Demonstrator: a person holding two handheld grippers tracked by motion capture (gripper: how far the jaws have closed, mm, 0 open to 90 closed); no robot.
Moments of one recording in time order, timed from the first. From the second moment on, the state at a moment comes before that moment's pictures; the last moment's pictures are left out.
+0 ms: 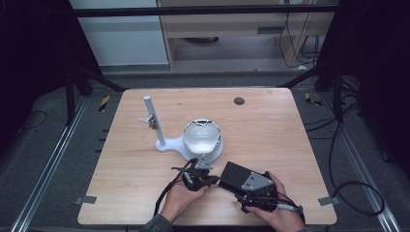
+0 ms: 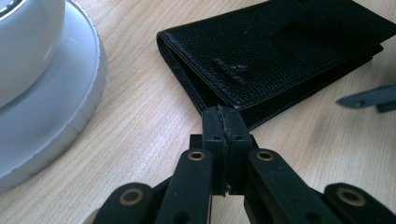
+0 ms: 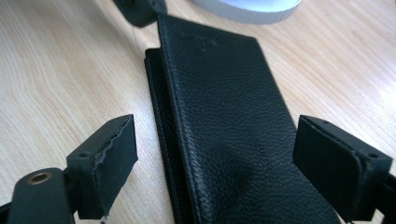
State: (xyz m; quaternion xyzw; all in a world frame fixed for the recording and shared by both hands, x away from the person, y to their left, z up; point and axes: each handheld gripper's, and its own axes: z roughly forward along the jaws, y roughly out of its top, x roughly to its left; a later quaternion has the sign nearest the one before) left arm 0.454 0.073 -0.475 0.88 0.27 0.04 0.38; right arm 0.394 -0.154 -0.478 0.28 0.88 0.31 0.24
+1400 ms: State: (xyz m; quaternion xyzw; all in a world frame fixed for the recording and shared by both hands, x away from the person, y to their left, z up) left arm 0.455 0.075 -0.469 0.87 0.29 0.08 0.40; right arm 0.413 -0.167 -0.450 0.25 0.87 0.27 0.34
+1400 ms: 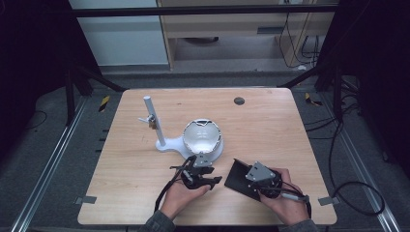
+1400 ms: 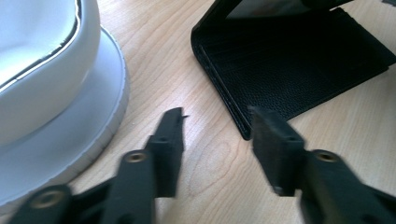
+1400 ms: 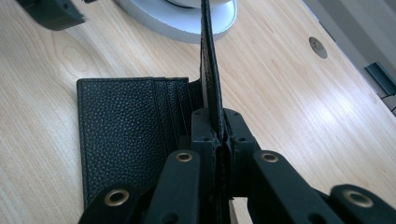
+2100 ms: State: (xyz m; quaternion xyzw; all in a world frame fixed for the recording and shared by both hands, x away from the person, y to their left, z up) left arm 0.463 0.065 -0.457 0.87 0.27 0.05 0.41; right arm 0.417 -0.172 -0.413 0.24 0.85 0.32 0.33
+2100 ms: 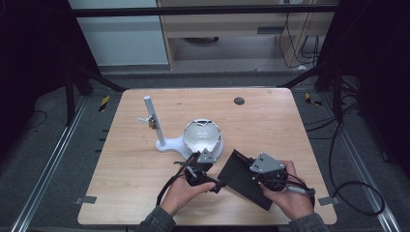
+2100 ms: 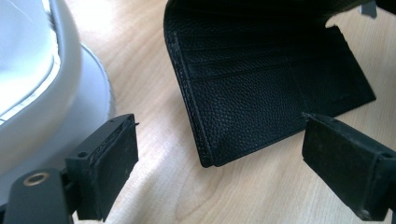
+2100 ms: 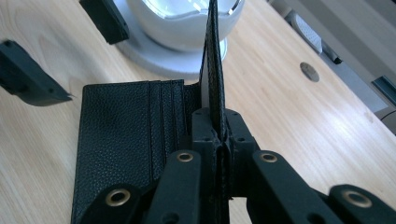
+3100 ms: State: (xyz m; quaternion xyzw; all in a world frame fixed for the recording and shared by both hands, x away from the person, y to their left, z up) left arm 0.481 0.063 -0.426 0.87 0.25 0.05 0.43; right arm 0.409 -0.177 -0.373 0.22 0.82 0.40 0.34
